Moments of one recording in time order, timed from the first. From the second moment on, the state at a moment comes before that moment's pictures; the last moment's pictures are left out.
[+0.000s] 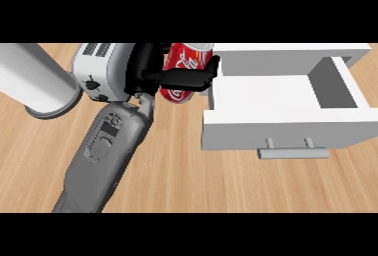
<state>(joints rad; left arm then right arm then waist) -0.81 0.00 -0.14 -1.30 0.00 0.33 0.24 0.29 -0.02 -0.29 -2.20 -0.13 0.21 0.11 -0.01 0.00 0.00</state>
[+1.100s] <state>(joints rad) -1.38 0.00 -0.24 -0.72 0.21 0.53 0.21 0.25 -0.03 -0.28 -2.18 -0.12 0.22 0.11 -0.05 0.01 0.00</state>
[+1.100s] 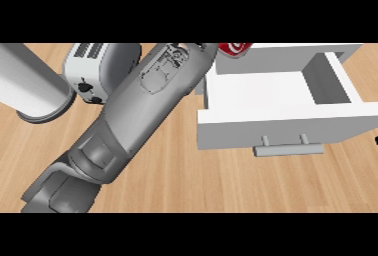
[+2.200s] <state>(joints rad) -1.47 0.00 -0.47 -0.43 0.44 0.62 0.03 0.14 -0.04 -0.27 -2.10 -0.08 0.20 0.12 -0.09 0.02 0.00</state>
